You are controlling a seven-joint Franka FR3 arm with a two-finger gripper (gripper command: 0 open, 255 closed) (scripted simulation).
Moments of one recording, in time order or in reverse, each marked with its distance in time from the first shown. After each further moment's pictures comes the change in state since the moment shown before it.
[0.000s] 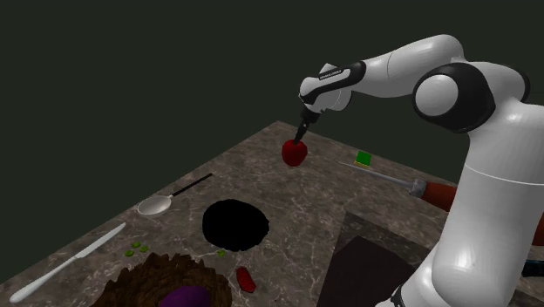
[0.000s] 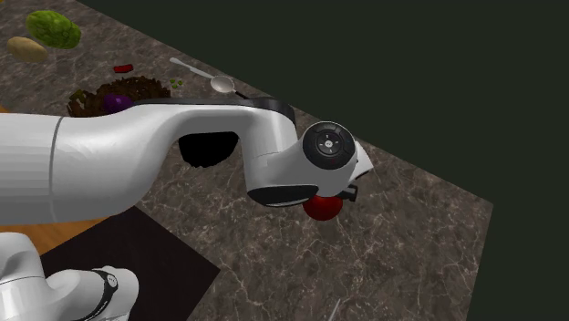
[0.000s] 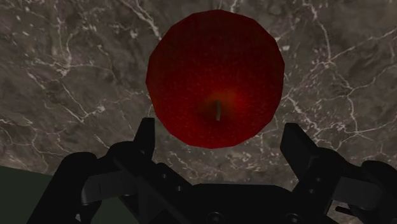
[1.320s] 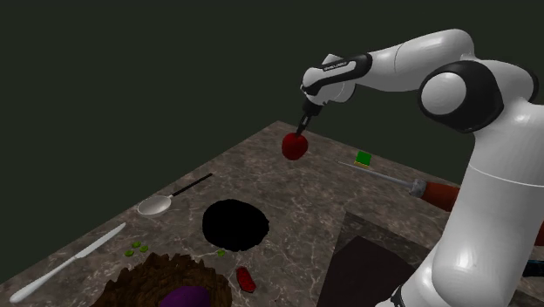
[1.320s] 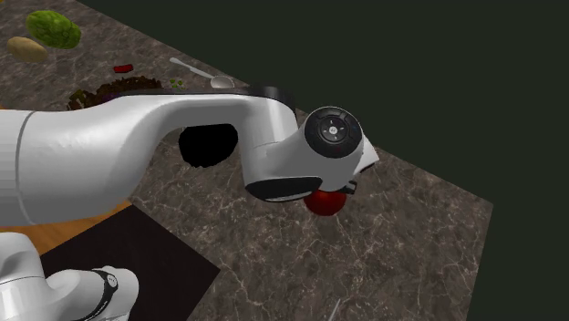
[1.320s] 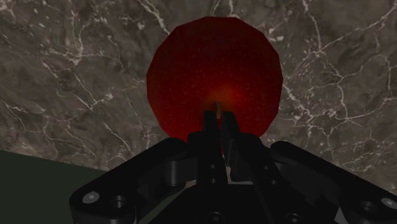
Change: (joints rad) arm 0.003 -0.029 -0.008 0.043 -0.023 -0.069 0.021
